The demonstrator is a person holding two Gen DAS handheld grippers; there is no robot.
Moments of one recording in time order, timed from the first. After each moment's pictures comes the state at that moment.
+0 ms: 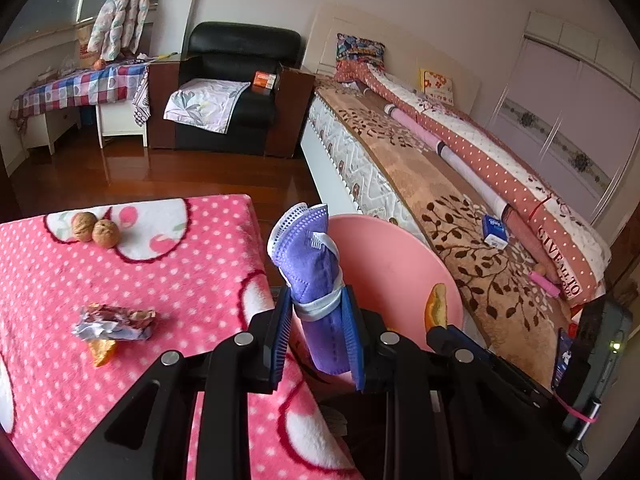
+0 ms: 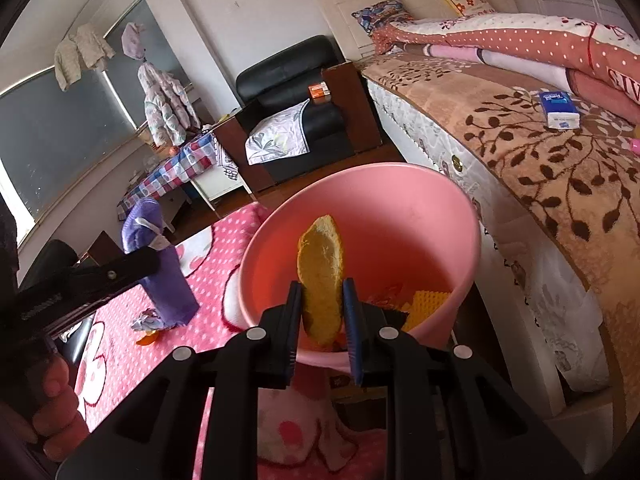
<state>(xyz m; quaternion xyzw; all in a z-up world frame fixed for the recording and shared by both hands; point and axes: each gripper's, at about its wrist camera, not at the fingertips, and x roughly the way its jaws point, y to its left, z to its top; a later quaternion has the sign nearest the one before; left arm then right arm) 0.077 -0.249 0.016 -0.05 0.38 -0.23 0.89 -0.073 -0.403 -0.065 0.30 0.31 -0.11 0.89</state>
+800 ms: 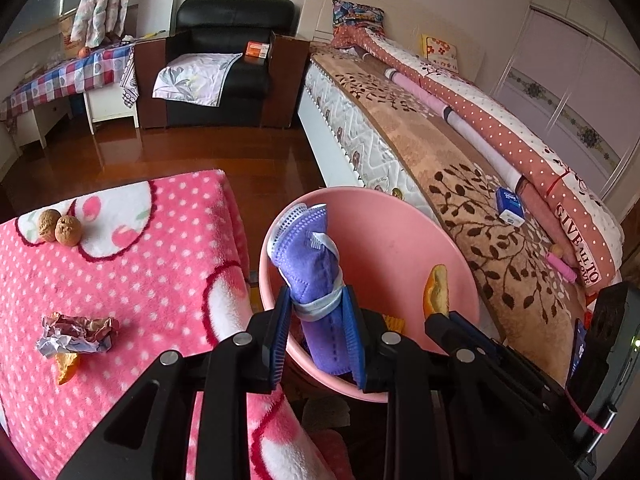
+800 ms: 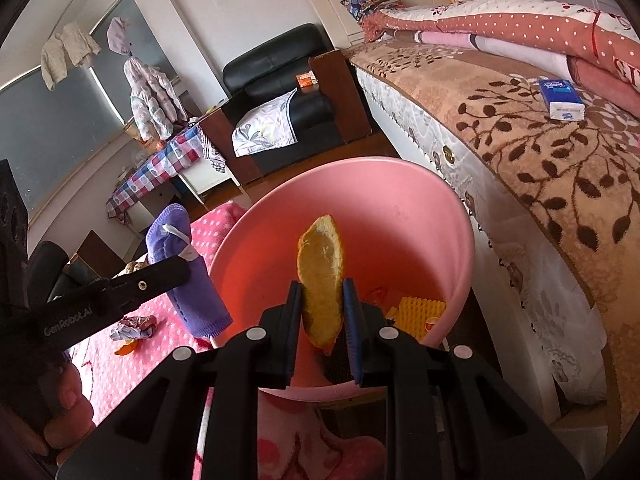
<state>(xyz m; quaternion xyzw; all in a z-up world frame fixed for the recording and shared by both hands) 0.112 -0.289 -0.012 -0.02 0.43 -0.23 0.87 -0.050 -0.427 -0.082 0.30 0.34 -0.12 0.88</state>
